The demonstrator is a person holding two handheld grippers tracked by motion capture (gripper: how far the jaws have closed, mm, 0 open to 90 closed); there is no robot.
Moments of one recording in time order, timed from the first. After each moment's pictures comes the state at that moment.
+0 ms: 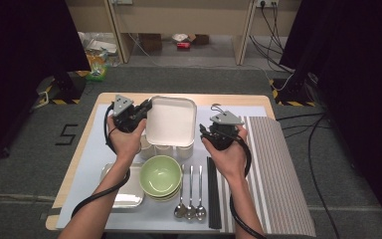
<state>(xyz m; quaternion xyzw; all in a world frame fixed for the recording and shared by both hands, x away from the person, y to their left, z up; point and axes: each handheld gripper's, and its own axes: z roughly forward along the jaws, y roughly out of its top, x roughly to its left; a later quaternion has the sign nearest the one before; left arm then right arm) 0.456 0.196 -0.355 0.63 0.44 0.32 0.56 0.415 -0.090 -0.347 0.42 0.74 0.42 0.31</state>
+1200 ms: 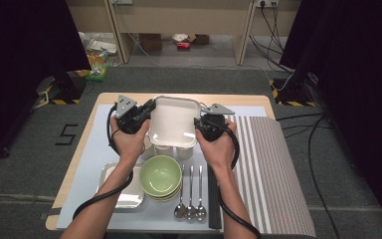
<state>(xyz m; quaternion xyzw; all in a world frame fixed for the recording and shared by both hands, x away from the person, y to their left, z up) 0.448 0.186 -0.350 0.62 0.43 0.31 0.57 0.438 -0.066 -0.348 0.46 0.73 0.43 0.25</state>
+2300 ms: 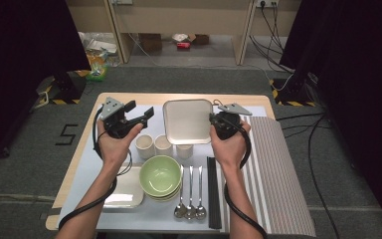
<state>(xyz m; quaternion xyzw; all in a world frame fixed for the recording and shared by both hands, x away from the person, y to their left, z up) 0.432 0.219 -0.345 0.63 0.43 0.29 0.58 0.437 -0.099 -0.341 0.50 0.69 0.45 0.27</state>
